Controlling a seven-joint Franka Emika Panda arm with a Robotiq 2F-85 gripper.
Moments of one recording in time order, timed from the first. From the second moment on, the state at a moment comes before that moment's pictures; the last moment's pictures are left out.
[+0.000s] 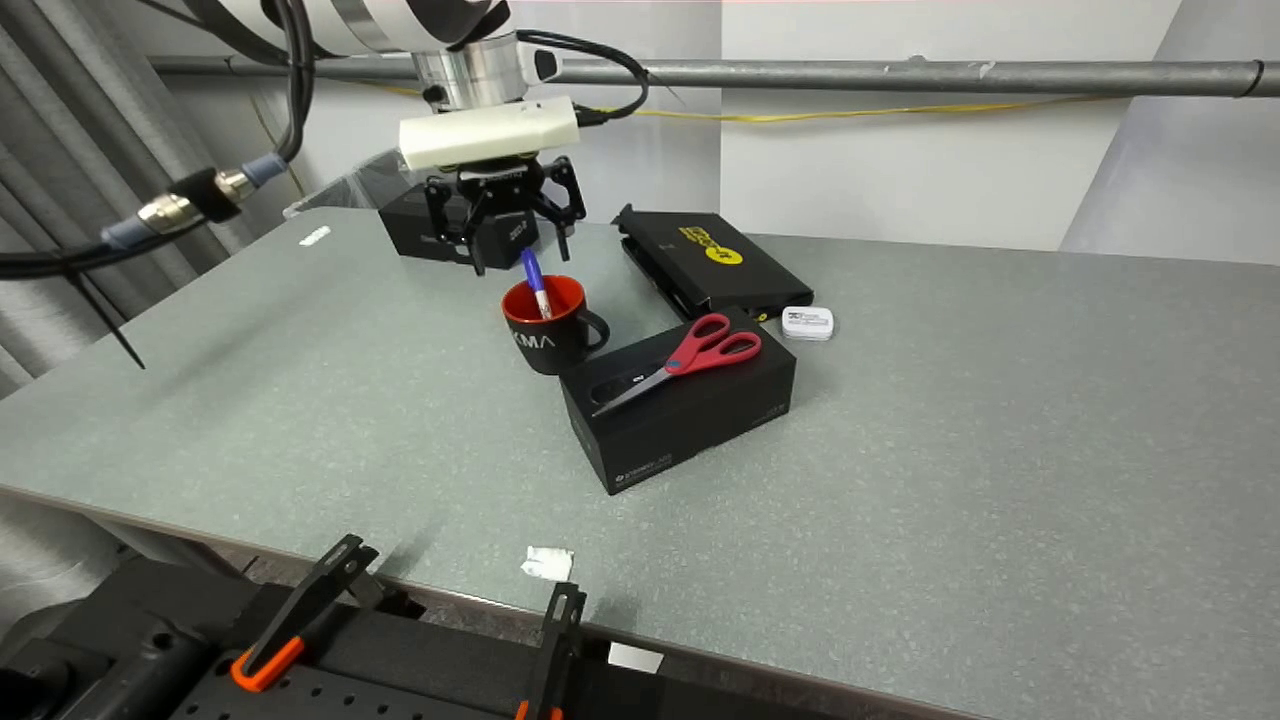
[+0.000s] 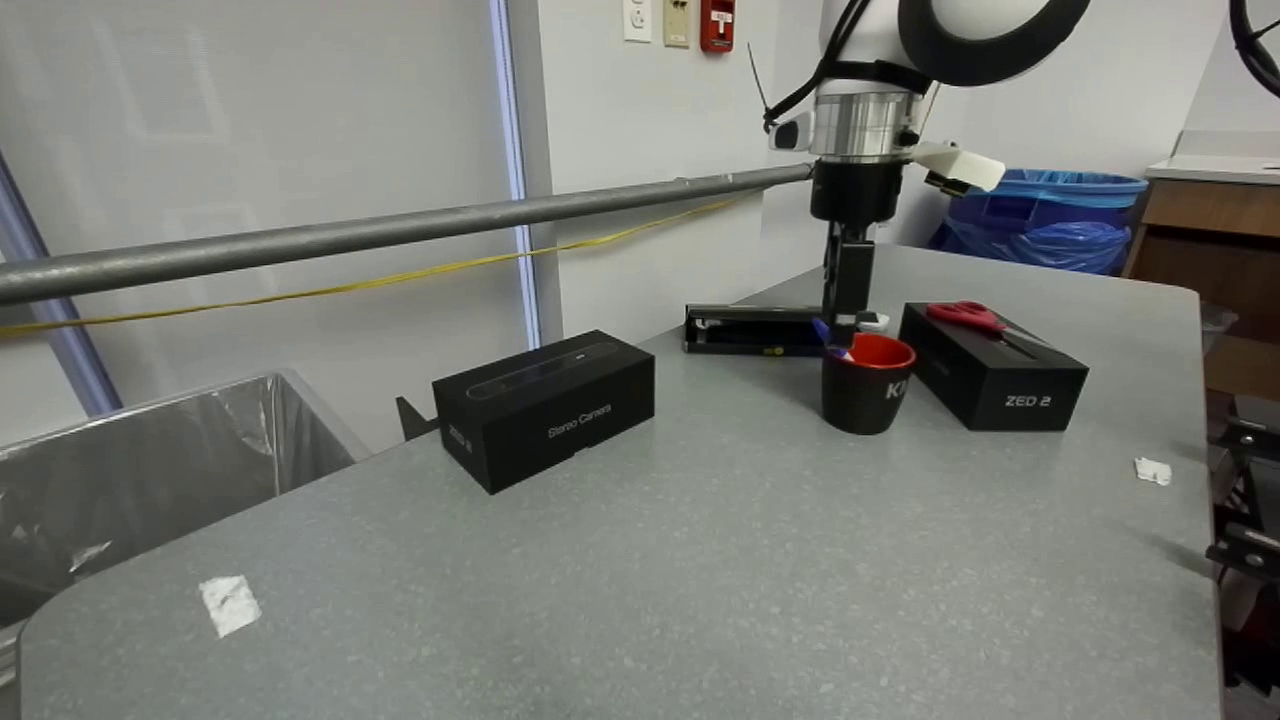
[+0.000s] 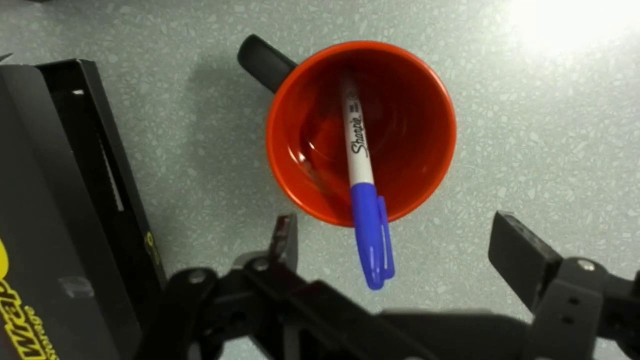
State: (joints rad) arm 0.02 0.33 0.08 -2.23 -0.06 2.54 -0.34
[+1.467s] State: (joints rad) arm 0.02 0.18 0.11 -2.27 -0.07 2.54 -0.35
